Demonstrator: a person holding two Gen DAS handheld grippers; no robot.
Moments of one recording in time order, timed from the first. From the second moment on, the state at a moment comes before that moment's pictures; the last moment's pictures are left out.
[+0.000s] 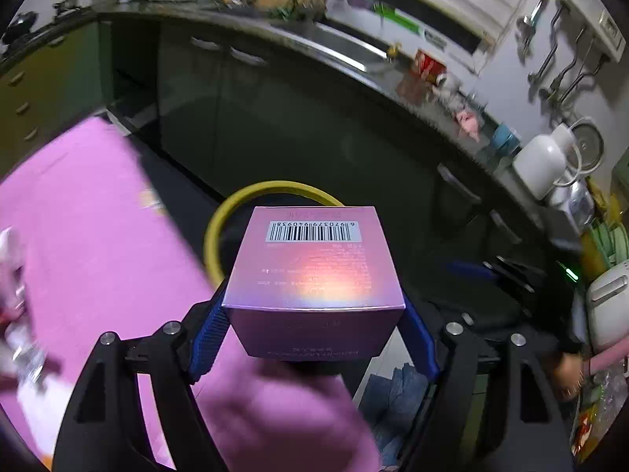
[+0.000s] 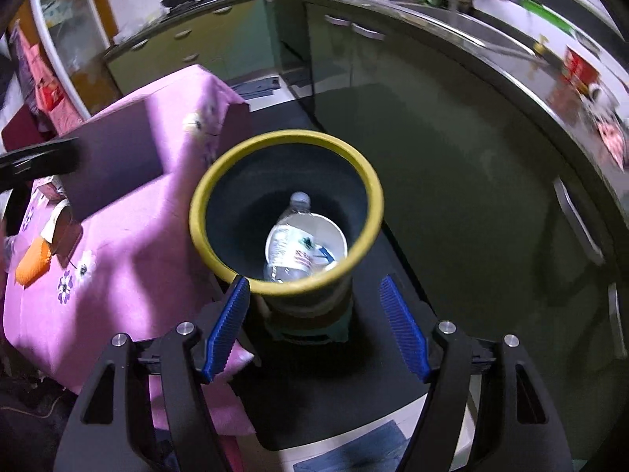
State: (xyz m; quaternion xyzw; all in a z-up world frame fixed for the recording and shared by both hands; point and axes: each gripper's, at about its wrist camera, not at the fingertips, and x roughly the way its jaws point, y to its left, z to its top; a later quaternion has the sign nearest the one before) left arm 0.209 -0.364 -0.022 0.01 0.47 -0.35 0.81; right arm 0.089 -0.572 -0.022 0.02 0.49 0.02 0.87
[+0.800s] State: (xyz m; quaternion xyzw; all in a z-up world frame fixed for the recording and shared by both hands) left arm 0.240 -0.414 -0.055 0.03 0.51 -0.32 0.80; right arm 0.070 -0.591 -0.040 0.06 0.50 0.03 0.86
